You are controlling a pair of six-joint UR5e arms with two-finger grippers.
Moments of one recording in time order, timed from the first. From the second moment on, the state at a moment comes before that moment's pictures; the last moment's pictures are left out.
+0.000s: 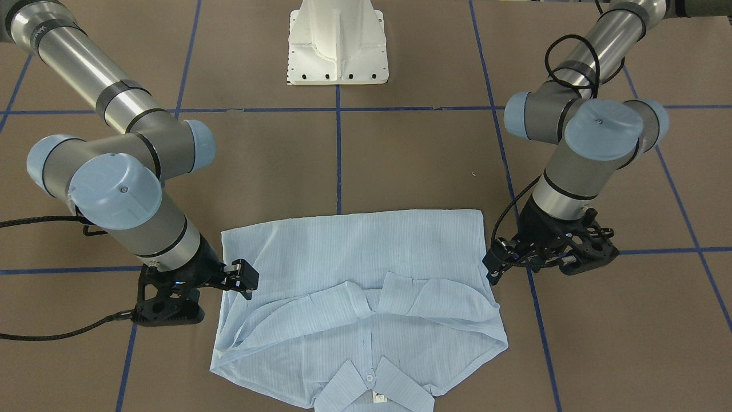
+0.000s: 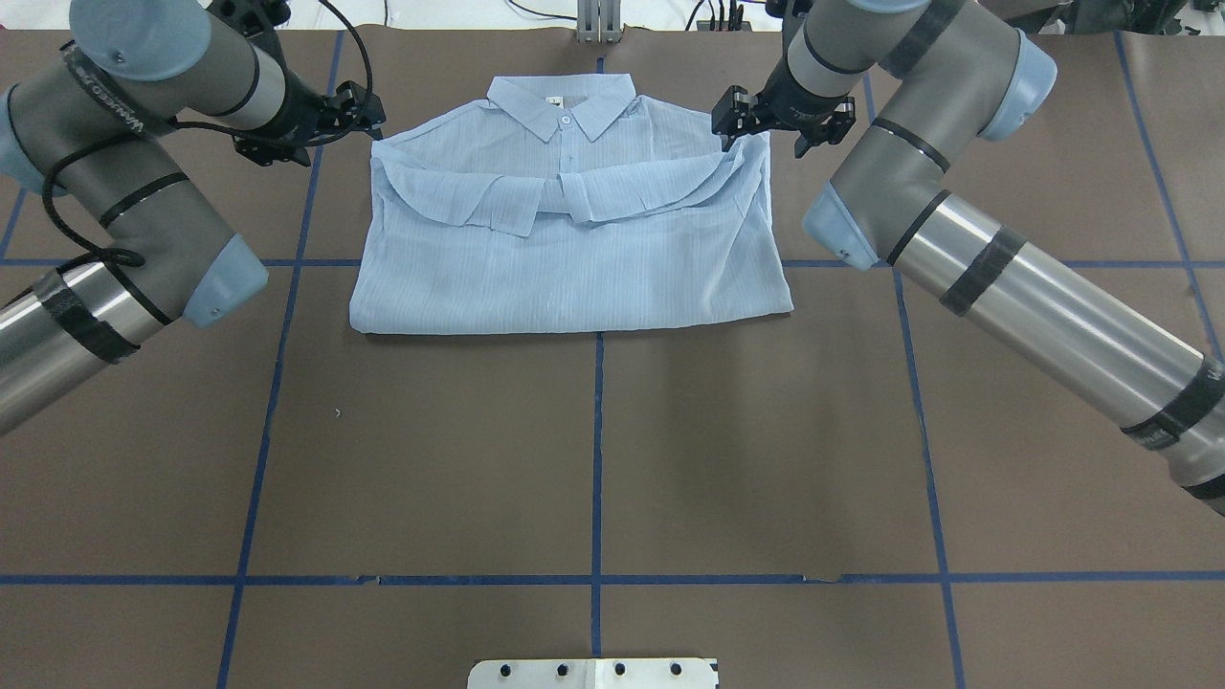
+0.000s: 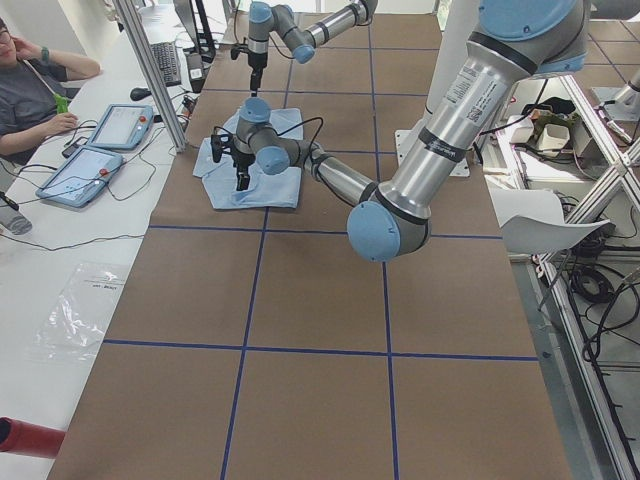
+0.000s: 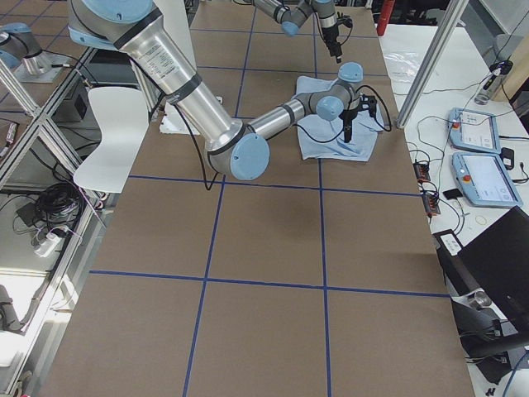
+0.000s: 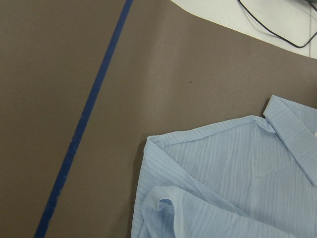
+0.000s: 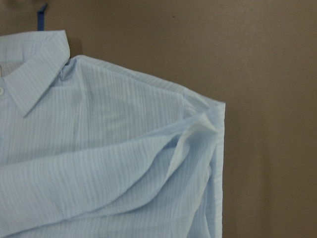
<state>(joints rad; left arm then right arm) -0.92 -2.13 -1.50 -1.99 -1.94 -1.28 0.88 -0.83 1.29 -1.23 2.08 0.99</state>
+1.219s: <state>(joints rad) -0.93 -2.11 -1.63 -1.87 -1.94 -1.29 0.74 -1.03 1.44 -1.24 2.08 0.99</state>
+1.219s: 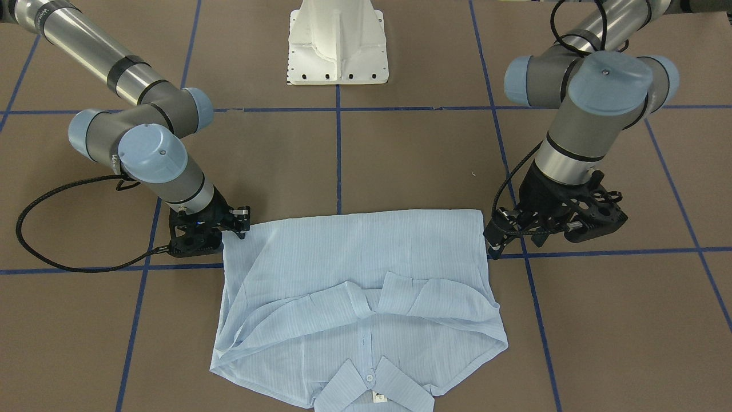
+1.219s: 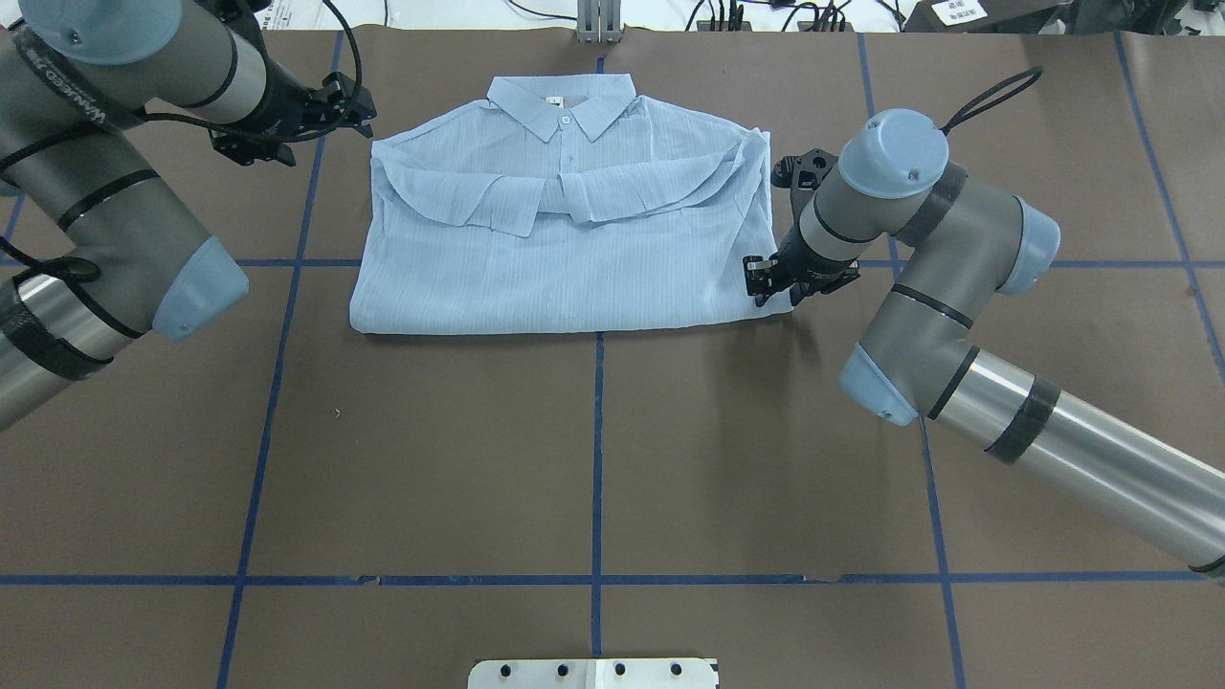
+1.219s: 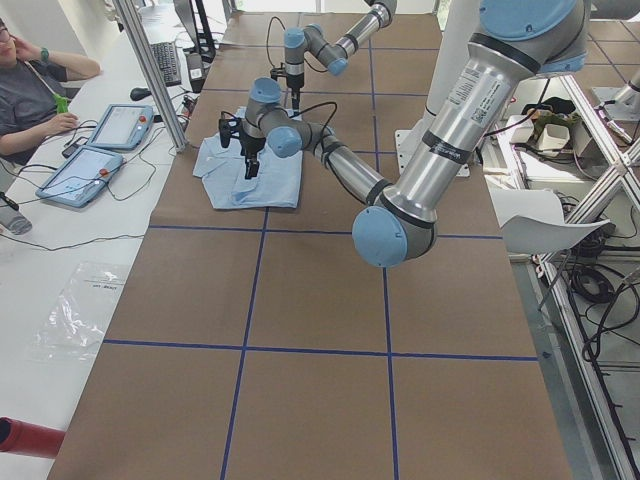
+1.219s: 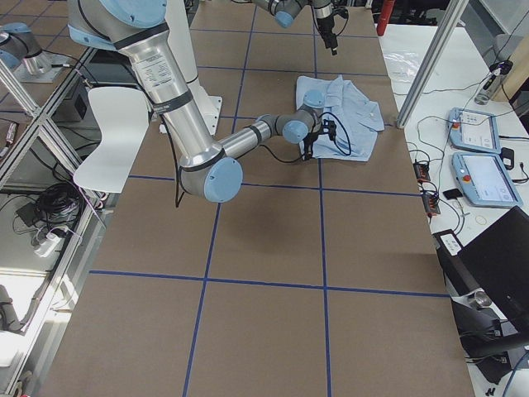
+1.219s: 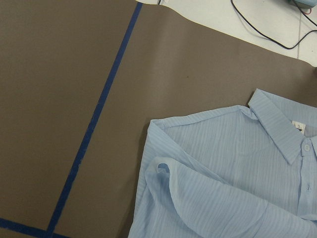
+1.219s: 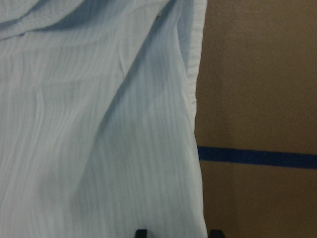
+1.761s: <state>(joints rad) -0.93 -2.11 -1.63 -1.87 -1.94 -1.29 0.75 -1.06 1.50 -1.25 2.13 0.99</state>
